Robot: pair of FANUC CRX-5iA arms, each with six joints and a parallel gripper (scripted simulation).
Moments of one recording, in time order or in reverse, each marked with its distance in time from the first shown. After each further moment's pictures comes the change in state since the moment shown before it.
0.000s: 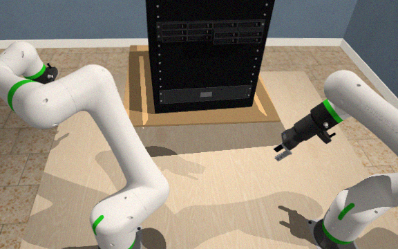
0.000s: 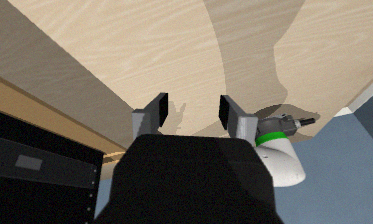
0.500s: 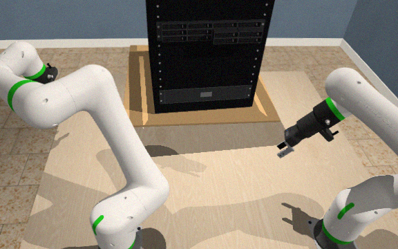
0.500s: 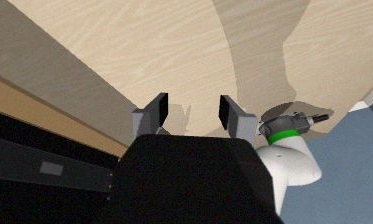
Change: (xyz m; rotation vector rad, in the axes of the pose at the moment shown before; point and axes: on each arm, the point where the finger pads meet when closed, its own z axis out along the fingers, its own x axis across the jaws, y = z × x) left arm 0.000 0.000 0.000 0.000 0.000 0.000; right arm -0.015 -0.006 -0.011 0.009 -0.032 0.059
